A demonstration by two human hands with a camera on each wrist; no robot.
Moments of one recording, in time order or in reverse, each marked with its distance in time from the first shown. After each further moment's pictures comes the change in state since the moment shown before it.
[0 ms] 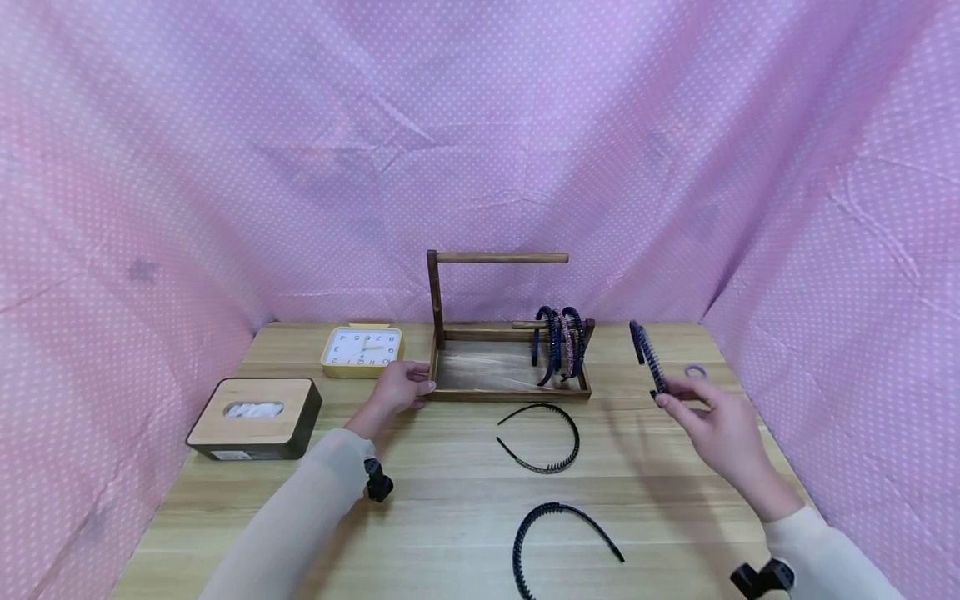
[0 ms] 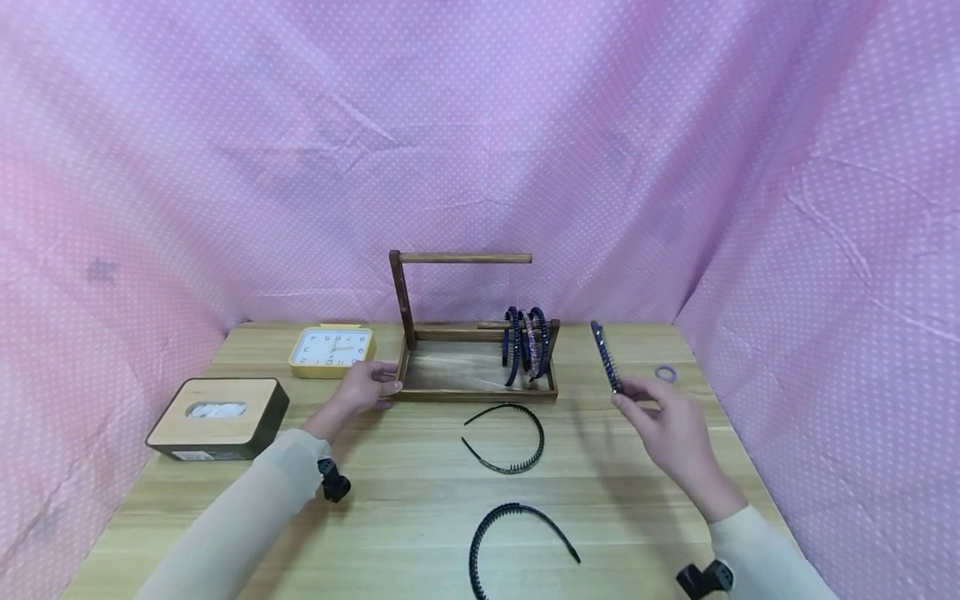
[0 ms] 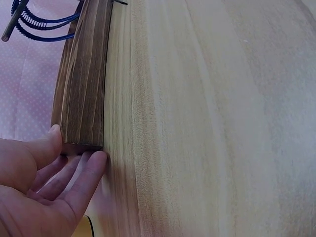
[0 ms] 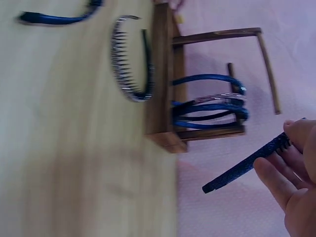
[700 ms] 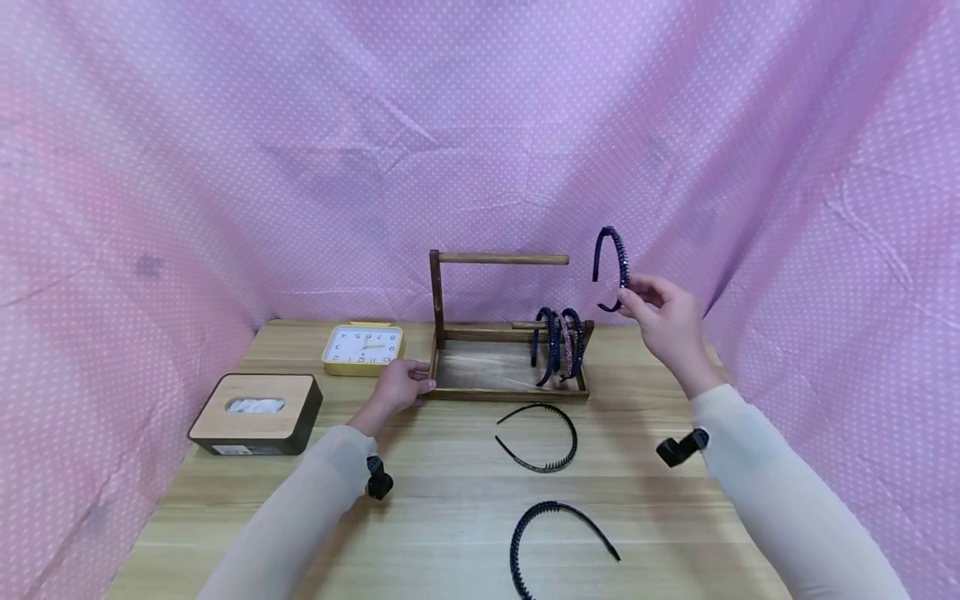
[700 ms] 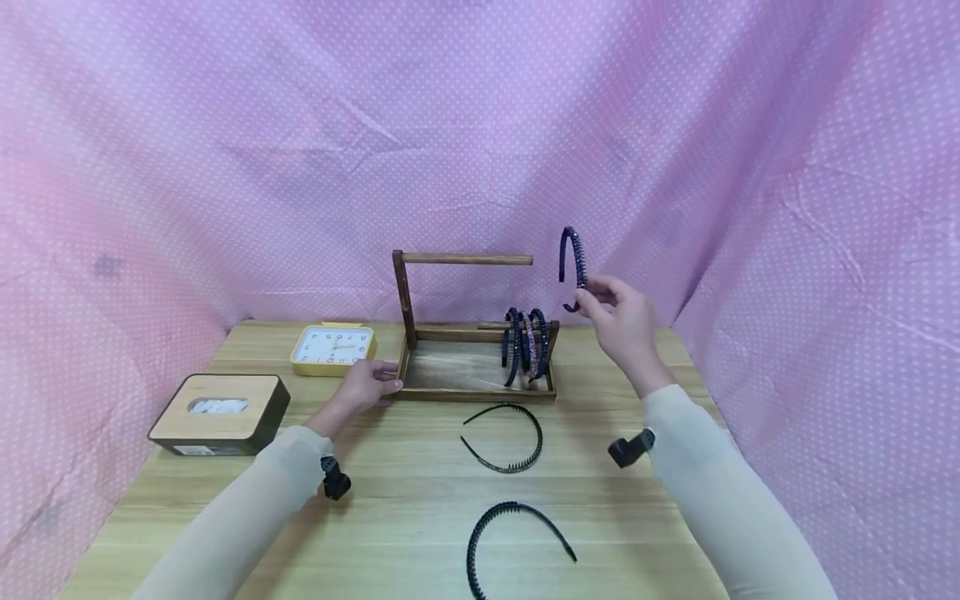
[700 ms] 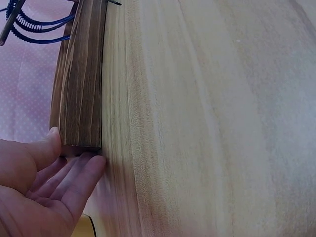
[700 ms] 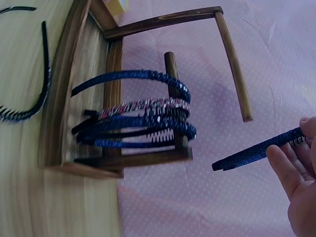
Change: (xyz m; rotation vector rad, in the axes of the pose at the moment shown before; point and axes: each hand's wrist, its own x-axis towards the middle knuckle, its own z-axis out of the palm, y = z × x) left_hand -0.005 0.003 0.000 0.080 0.018 0.032; right_hand 0.133 -0.029 0.032 0.315 0.071 0.110
